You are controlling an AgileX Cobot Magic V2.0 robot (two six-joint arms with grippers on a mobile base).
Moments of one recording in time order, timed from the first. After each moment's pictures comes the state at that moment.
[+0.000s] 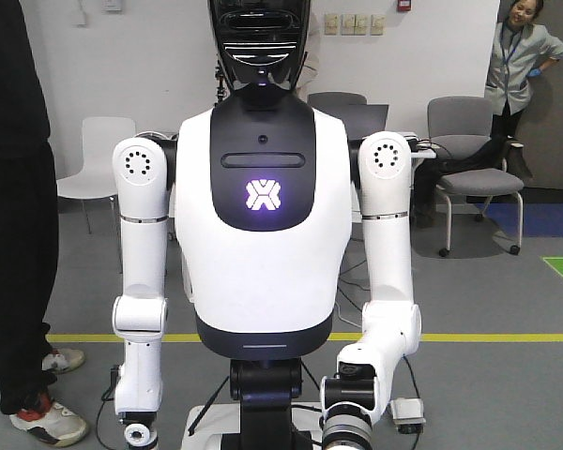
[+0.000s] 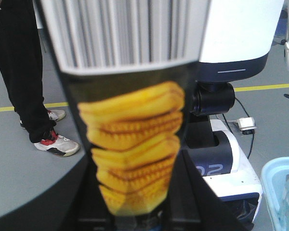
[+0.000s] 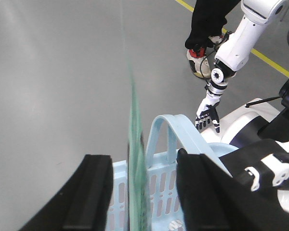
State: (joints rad) left arm -0.12 0.29 -0.42 0.14 0.50 -0.15; right arm 0.81 1.00 -0.53 0.77 0.17 -0.84
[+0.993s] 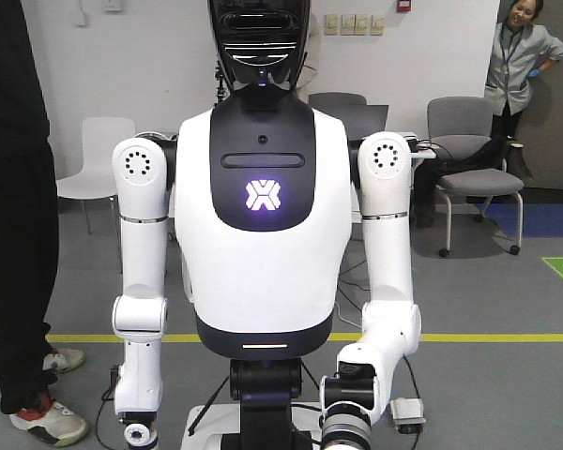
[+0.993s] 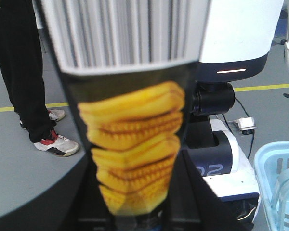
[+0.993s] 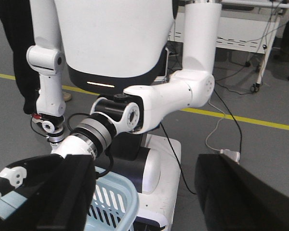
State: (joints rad) left arm -0.12 0.29 -0.42 0.14 0.50 -0.15; right arm 0.05 0.63 -0.43 0.81 0.27 -0.83
